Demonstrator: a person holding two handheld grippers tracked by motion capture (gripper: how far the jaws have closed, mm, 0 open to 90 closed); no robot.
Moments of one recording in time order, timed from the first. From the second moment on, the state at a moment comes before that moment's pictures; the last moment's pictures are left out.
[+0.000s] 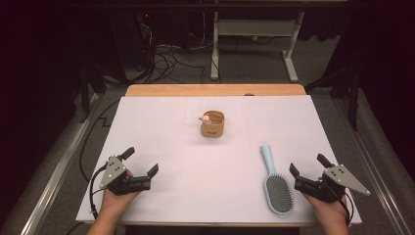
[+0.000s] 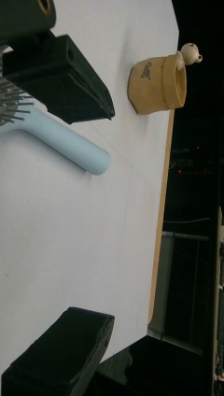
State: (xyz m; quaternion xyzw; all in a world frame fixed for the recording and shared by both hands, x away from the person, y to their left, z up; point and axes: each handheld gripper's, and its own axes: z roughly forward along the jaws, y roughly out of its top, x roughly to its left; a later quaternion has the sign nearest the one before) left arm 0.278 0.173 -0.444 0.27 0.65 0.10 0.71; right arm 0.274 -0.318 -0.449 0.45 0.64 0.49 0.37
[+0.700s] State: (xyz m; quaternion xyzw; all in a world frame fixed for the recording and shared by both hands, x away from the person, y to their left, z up) left arm 0.276 0.174 -0.443 0.26 0.65 0.09 0.71; right arm 0.272 -0.316 -0.449 0.45 0.66 0.49 0.35
